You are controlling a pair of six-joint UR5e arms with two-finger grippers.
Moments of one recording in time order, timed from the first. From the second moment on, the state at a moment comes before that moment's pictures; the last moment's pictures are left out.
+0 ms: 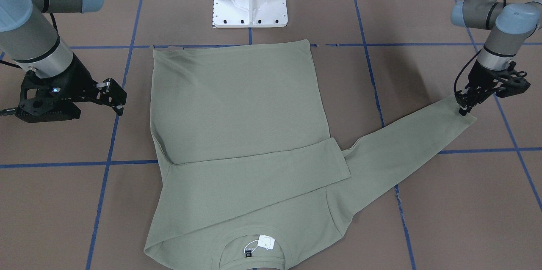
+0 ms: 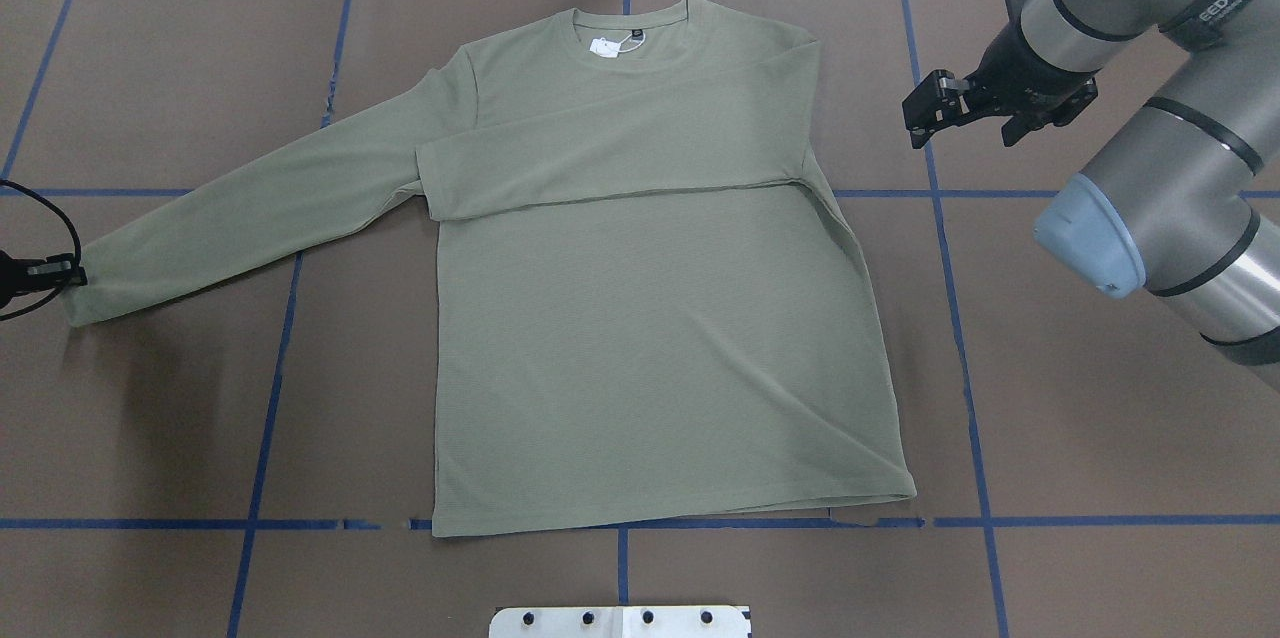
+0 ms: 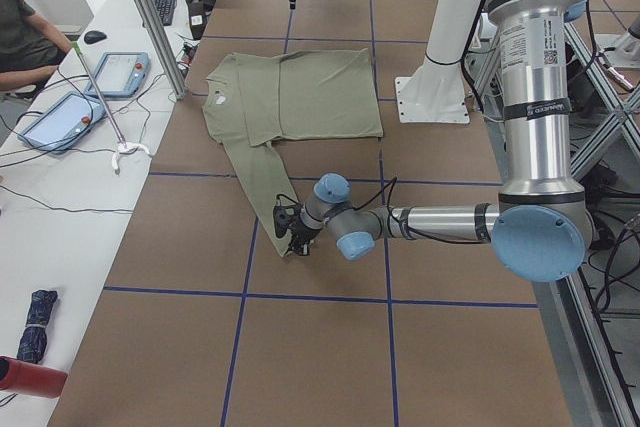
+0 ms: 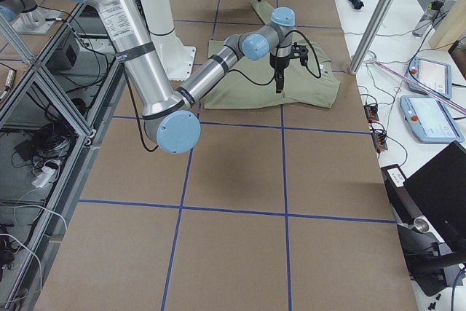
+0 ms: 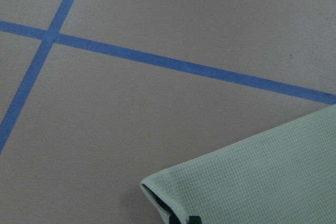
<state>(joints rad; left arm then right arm) -0.87 -1.43 -1.53 -2.56 -1.81 -1.19 0.97 -1.14 1.86 -1.70 2.13 0.79</state>
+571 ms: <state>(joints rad) -0.87 -1.48 -1.64 -2.44 -1.85 -1.20 0.98 -1.14 1.87 -1.70 2.14 0.79</state>
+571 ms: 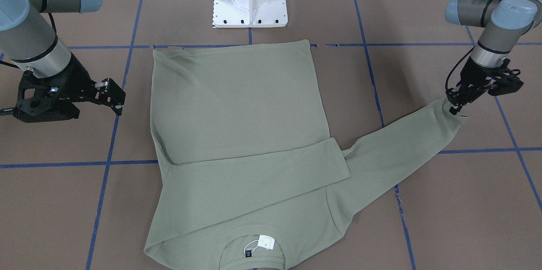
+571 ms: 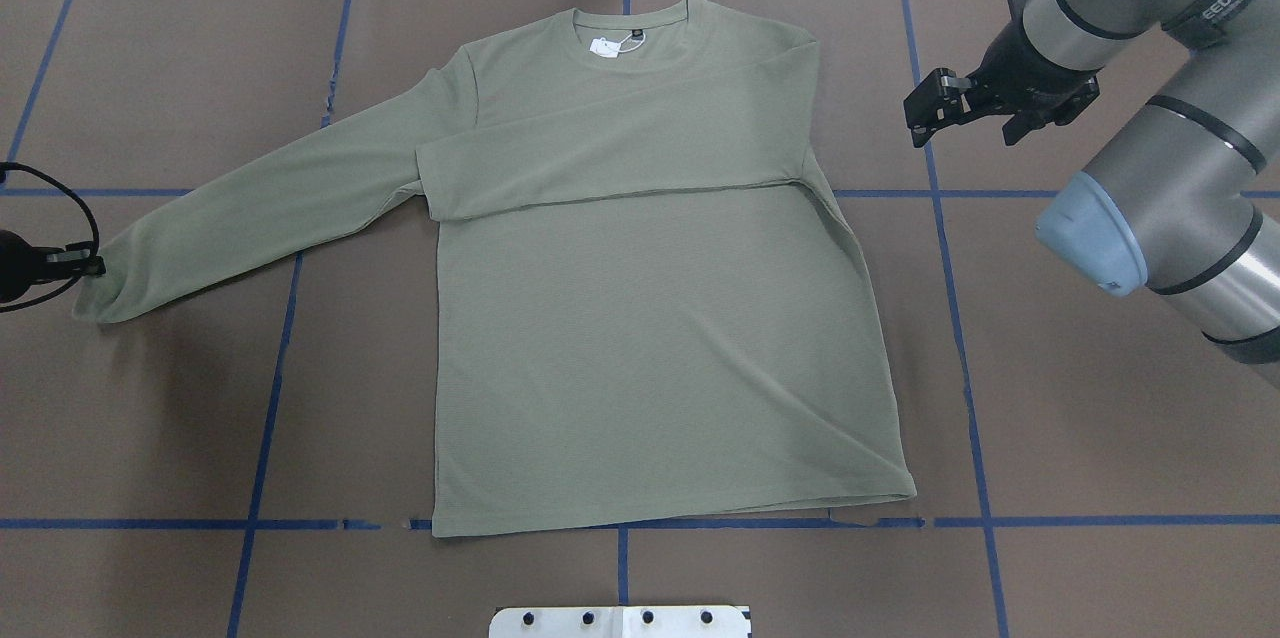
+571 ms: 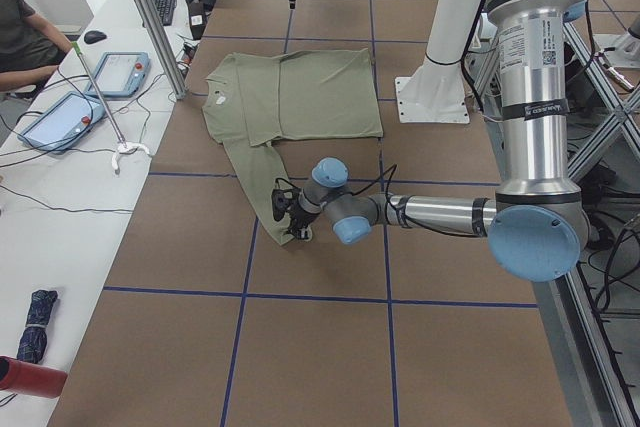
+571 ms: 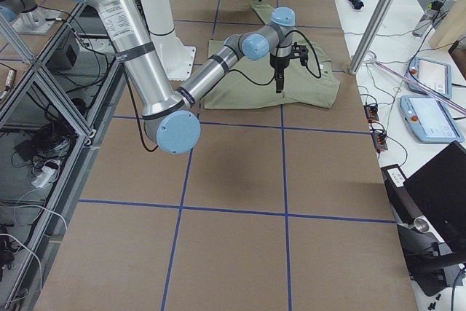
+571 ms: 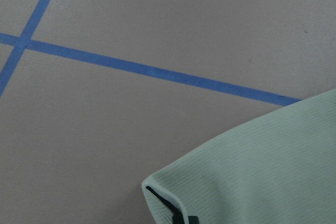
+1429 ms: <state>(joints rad) -0.88 -2.05 -1.70 -1.83 -1.89 -1.29 1.10 -1.39 1.96 -1.71 2.17 0.61</state>
